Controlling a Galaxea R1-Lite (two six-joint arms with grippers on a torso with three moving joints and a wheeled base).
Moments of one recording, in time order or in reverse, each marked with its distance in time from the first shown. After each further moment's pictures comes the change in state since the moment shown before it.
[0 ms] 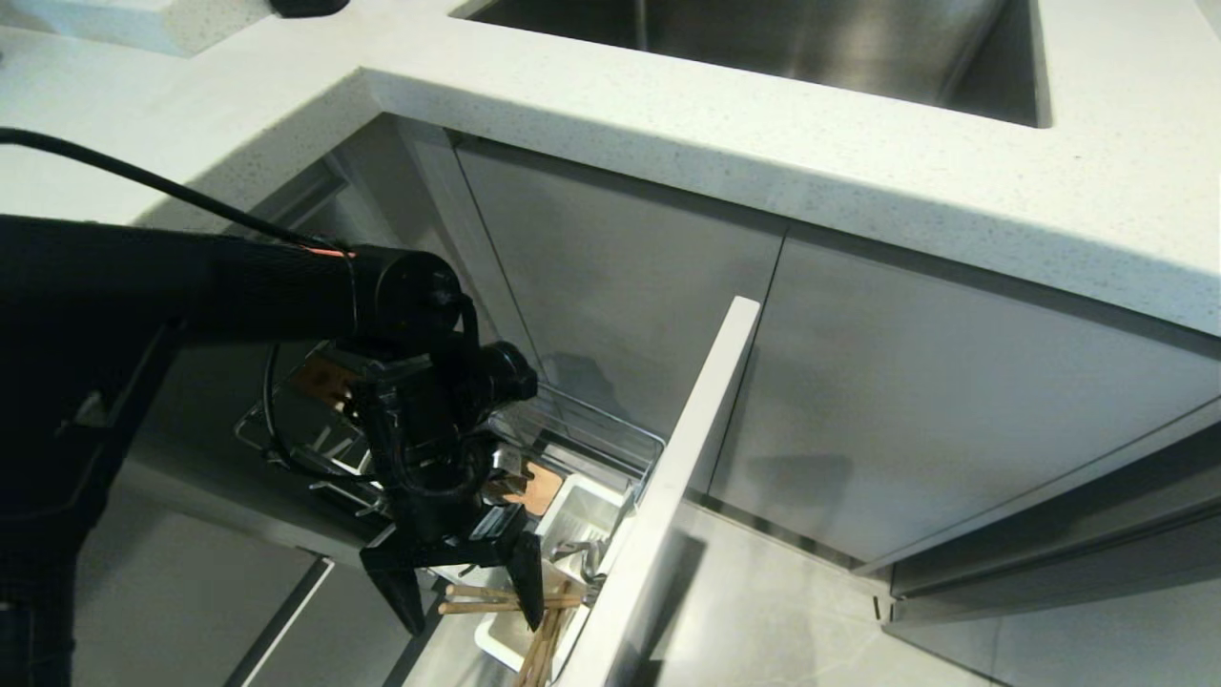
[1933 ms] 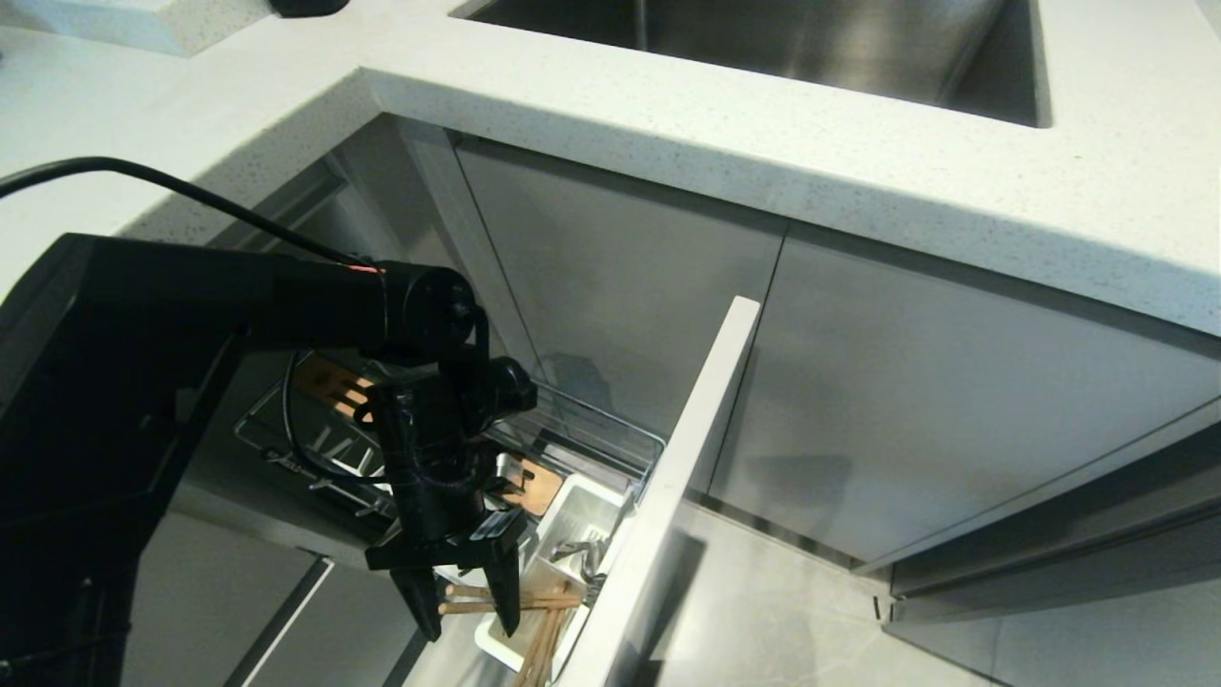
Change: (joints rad) left arm 0.030 0.073 -0.050 0.064 -0.019 0.055; right arm 0.000 0.000 0.000 0.000 0.000 0.000
